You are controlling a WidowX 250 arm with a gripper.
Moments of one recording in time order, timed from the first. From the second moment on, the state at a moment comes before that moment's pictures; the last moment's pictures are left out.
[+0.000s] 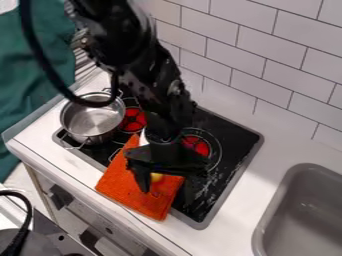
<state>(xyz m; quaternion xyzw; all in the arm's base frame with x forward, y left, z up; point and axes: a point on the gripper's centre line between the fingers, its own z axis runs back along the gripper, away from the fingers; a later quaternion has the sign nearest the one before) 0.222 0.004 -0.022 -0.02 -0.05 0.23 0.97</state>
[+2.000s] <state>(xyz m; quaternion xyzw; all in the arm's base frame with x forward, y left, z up) 0.242 0.011 -0.004 0.00 -0.10 0.15 0.98</state>
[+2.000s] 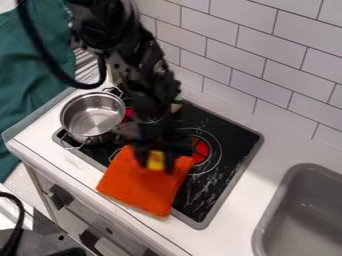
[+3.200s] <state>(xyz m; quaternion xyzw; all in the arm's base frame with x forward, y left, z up) 0.274 -0.083 -0.023 -0.01 -0.09 -0.07 0.99</state>
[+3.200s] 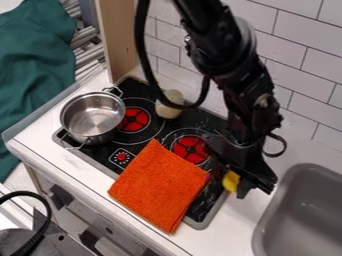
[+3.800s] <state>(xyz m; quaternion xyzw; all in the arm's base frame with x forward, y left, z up) 0.278 -0.063 -0.018 -0.02 -0.10 -0.08 0.99</state>
